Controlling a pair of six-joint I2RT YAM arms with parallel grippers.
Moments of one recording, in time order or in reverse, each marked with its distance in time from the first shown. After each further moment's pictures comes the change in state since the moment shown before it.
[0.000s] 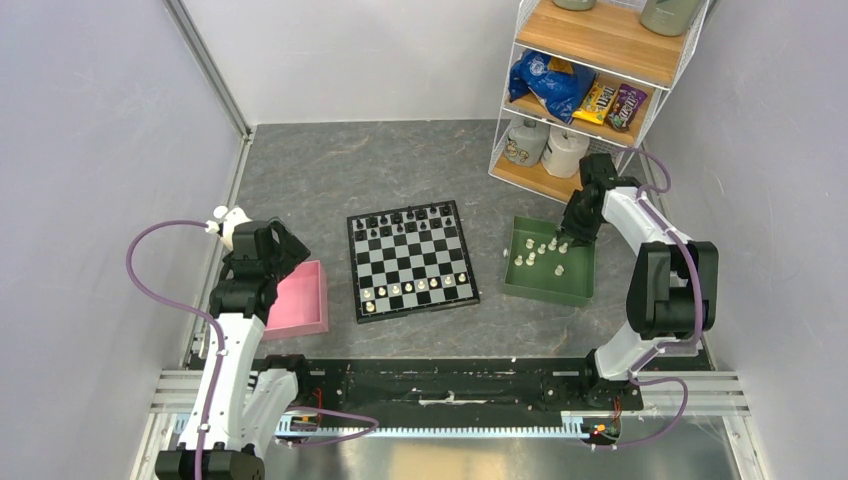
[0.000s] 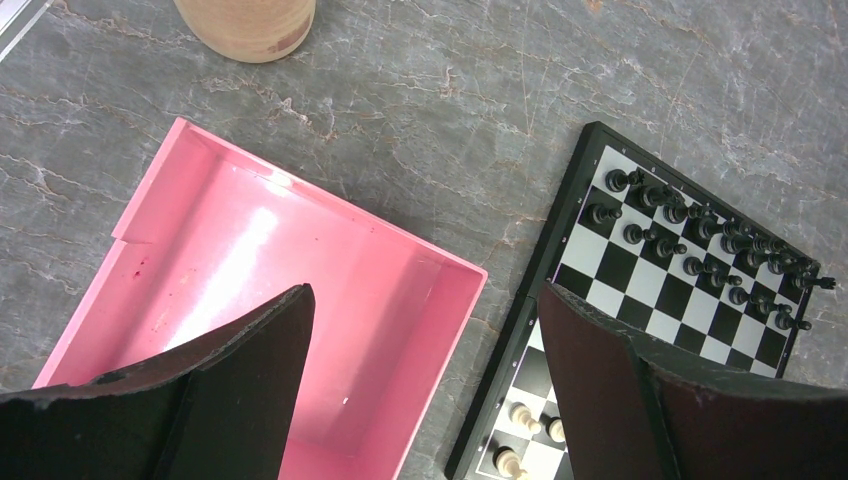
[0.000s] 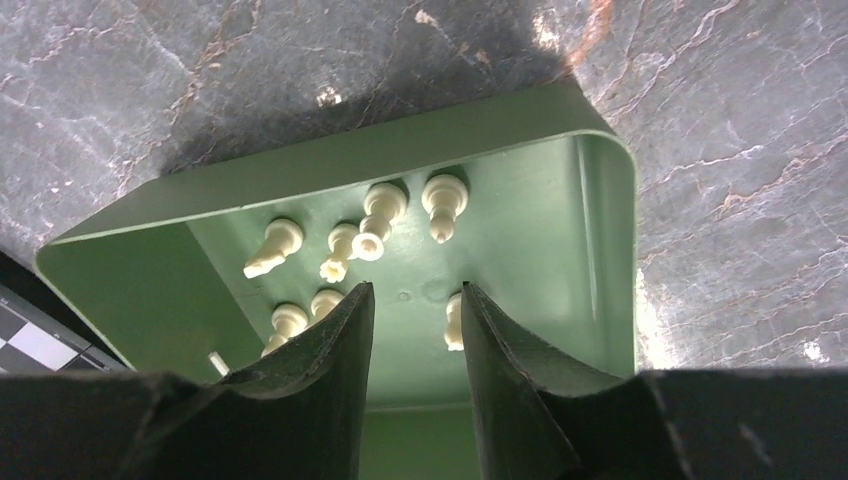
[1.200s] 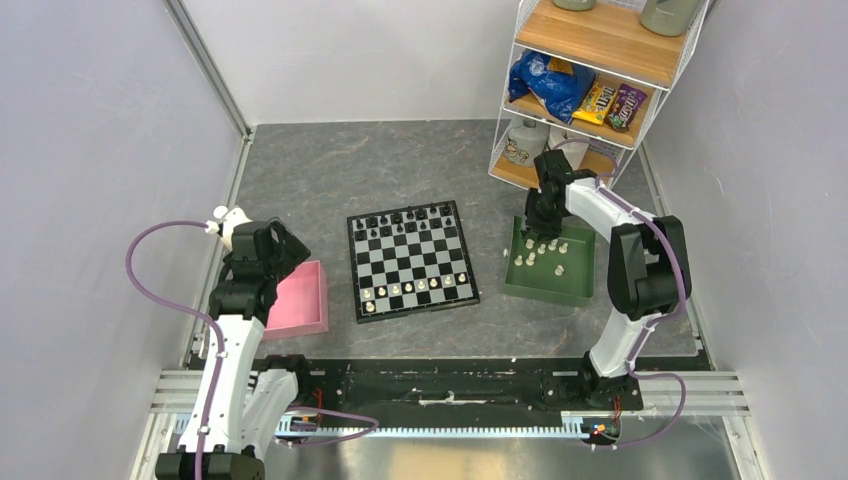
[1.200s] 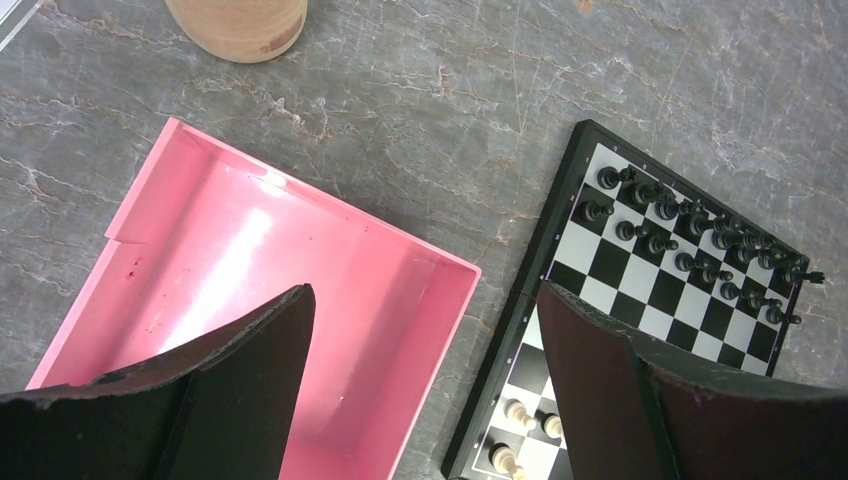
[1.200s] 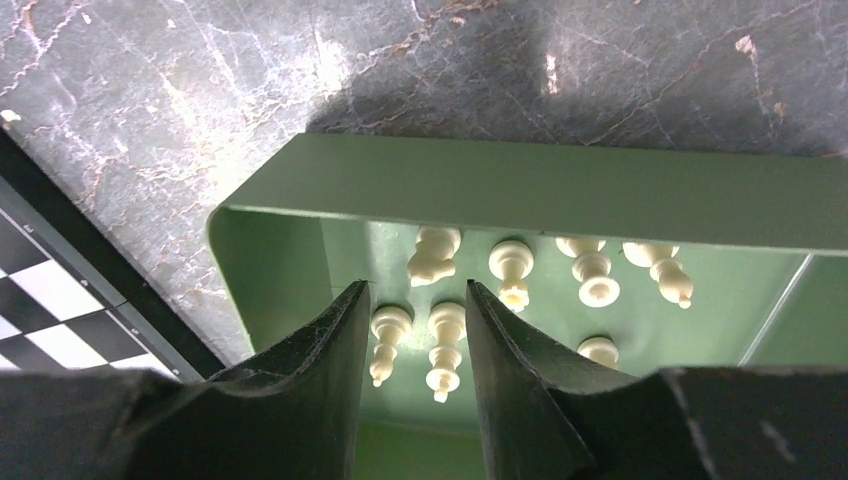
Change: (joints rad) left arm 0.000 -0.007 0.000 0.000 0.011 0.001; right arm 0.194 0.145 0.092 0.050 -0.036 -0.064
